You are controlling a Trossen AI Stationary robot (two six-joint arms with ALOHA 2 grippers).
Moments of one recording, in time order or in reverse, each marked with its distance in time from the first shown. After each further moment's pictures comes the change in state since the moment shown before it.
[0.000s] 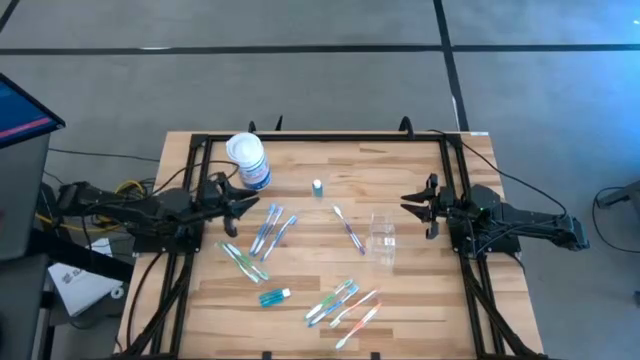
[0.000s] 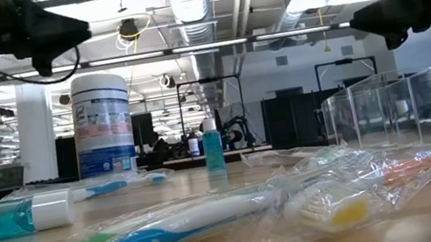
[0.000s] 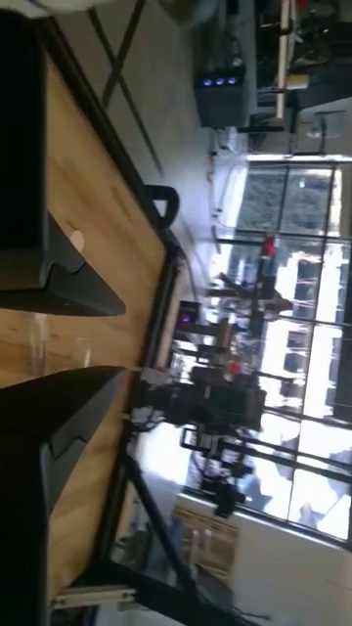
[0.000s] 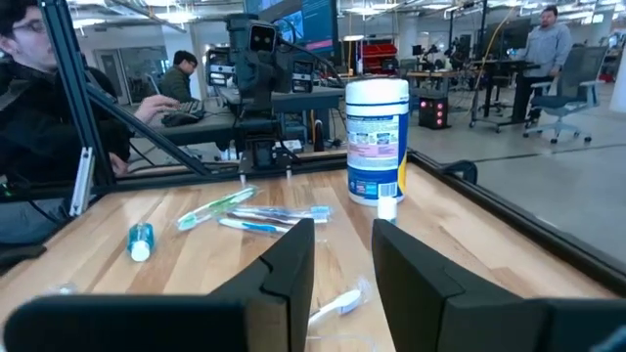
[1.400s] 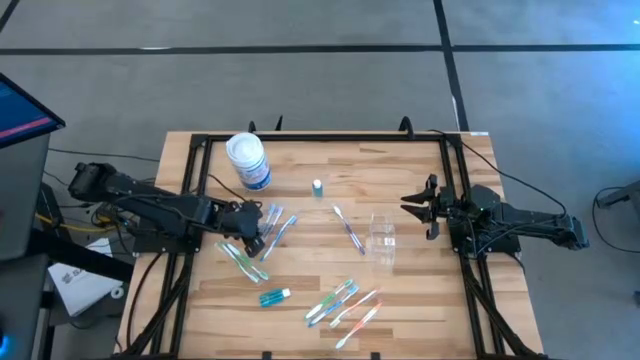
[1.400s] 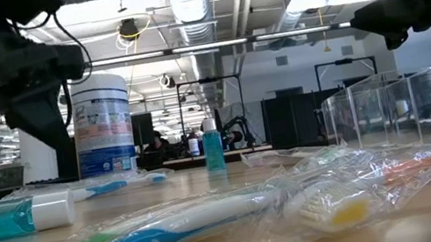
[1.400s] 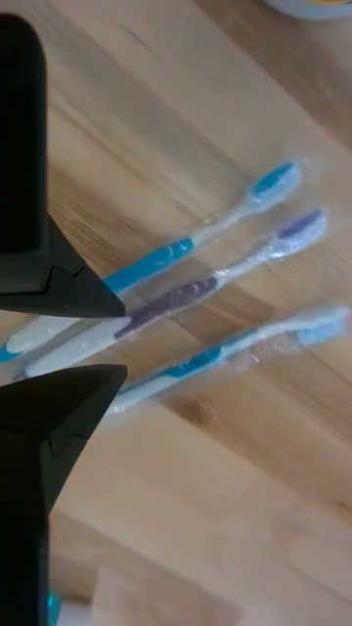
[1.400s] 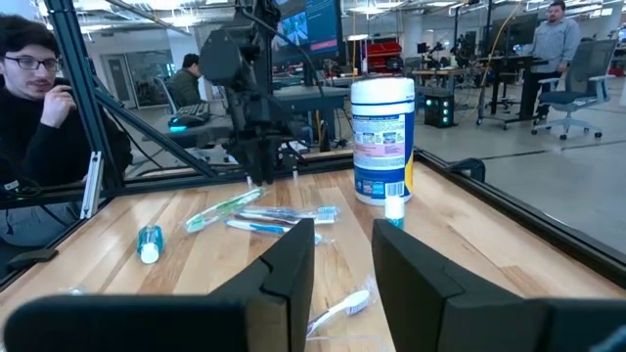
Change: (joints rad) left arm -0.067 0.660 0.398 -0.882 0.173 -0.652; right arm 0.011 0.000 0.000 0.000 -0.003 0.008
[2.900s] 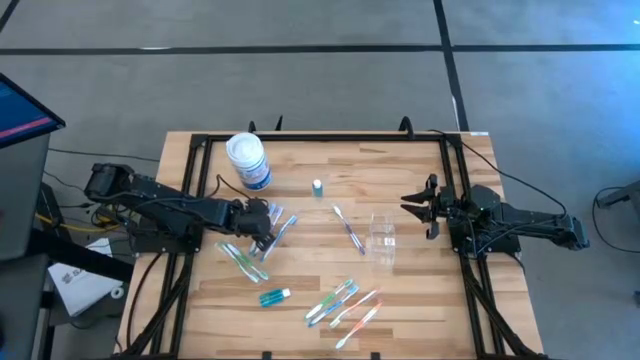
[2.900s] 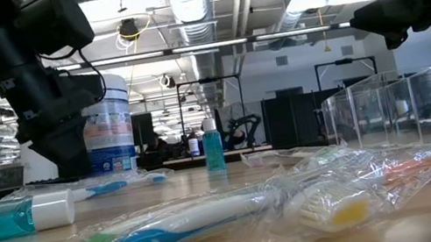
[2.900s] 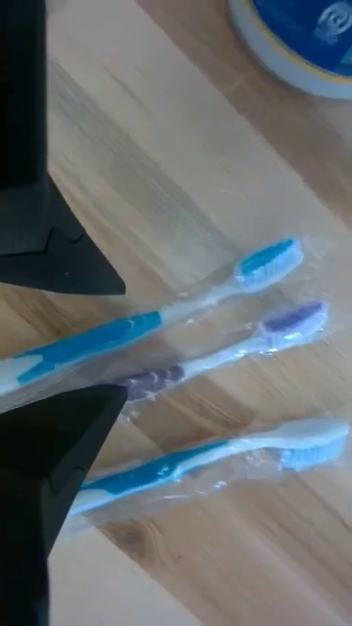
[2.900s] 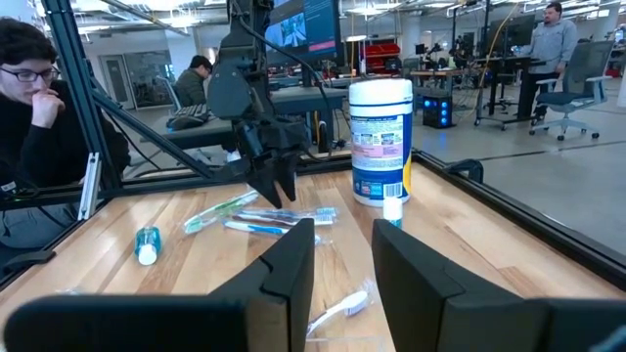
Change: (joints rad) left arm 0.056 0.199 0.001 0.075 -0.127 -0.056; right arm -0.005 0.003 0.000 0.008 0.000 0.000
